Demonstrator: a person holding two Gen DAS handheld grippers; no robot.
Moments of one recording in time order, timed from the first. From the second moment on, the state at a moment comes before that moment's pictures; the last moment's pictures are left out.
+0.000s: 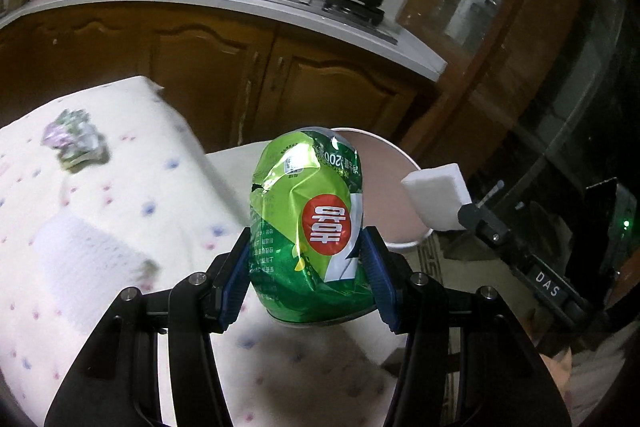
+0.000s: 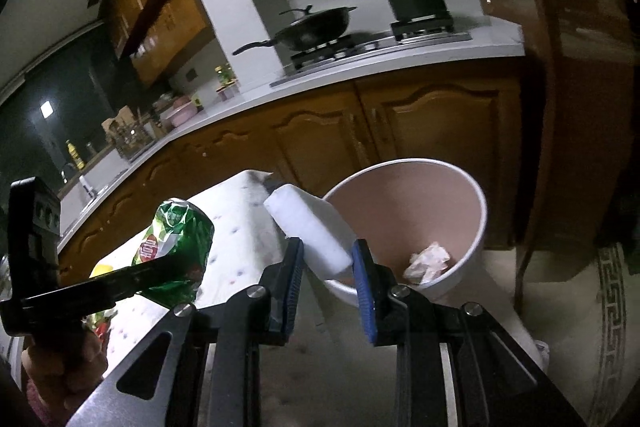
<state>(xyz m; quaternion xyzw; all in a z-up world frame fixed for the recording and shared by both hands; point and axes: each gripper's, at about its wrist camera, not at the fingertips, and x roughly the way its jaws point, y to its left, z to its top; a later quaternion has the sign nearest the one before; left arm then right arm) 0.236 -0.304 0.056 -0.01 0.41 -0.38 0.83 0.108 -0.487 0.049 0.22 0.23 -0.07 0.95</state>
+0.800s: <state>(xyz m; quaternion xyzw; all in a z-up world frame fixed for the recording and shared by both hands) 0.283 -0.416 0.014 0.03 0.44 -0.39 0.81 0.141 -0.561 0.017 0.27 0.25 -0.11 0.92</state>
